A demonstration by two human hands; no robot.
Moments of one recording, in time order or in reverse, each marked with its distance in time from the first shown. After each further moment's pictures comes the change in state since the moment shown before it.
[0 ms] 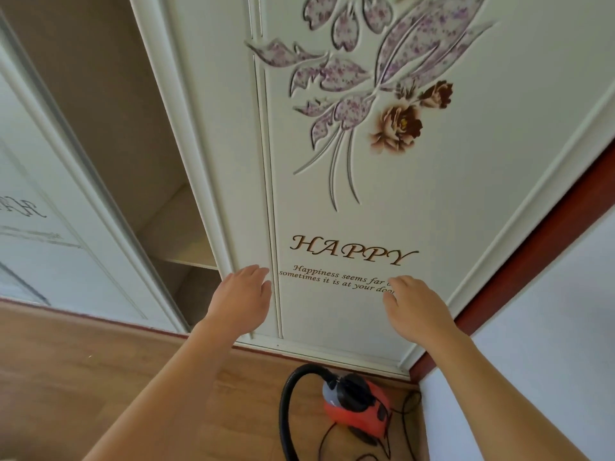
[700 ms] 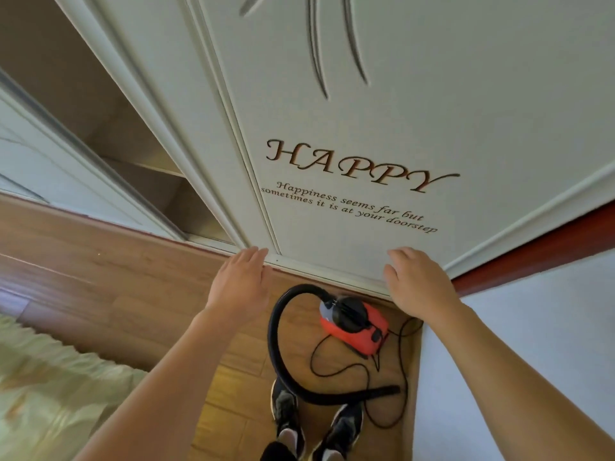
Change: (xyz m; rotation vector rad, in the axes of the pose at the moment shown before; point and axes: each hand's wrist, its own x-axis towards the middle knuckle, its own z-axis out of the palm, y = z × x) left_hand 0.047 0.023 0.195 -0.027 -0.199 -0.189; right_hand 0.104 0.111 0.155 -0.004 -0.227 -0.124
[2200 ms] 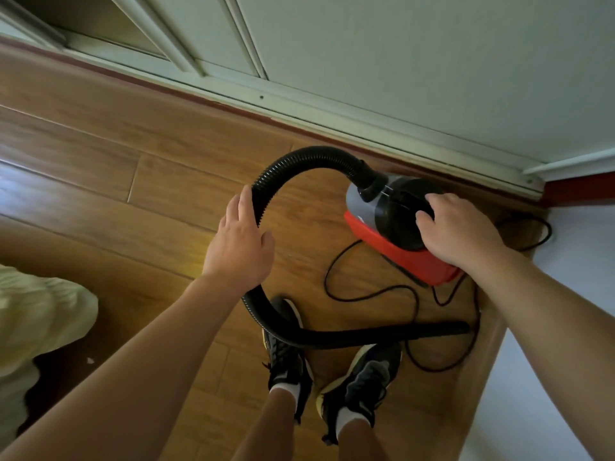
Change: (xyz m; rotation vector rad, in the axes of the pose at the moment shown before) left_hand 0.119 -0.153 0.469 -0.173 -0.206 -0.293; right_hand 0.188 0.106 0.486 0.081 -0.376 0.182
